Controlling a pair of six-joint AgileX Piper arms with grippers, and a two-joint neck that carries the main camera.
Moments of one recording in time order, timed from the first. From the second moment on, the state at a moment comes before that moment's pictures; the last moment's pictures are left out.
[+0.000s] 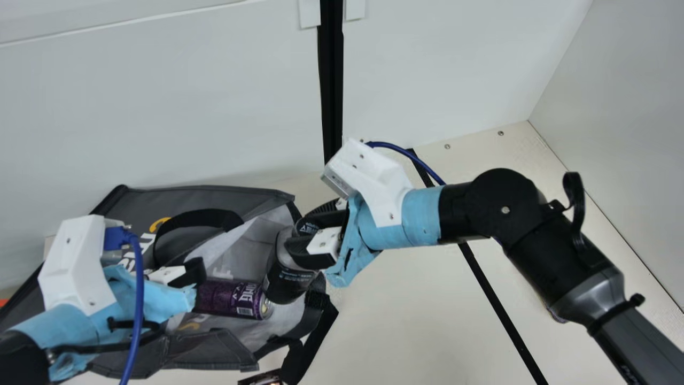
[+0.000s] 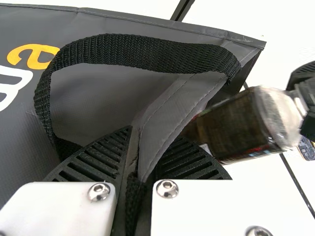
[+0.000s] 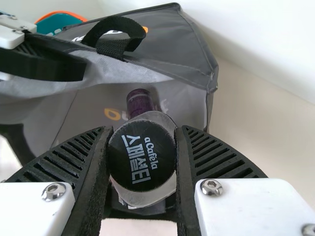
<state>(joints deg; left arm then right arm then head) -24.8 81.1 -70.5 -26.8 38.9 4.1 8.7 81.5 -76.4 47.3 53.5 -48.8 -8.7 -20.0</state>
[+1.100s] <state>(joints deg) -24.8 81.1 -70.5 -26.8 38.9 4.1 17.6 93.0 -78.7 53.2 40.4 -53.2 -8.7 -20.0</state>
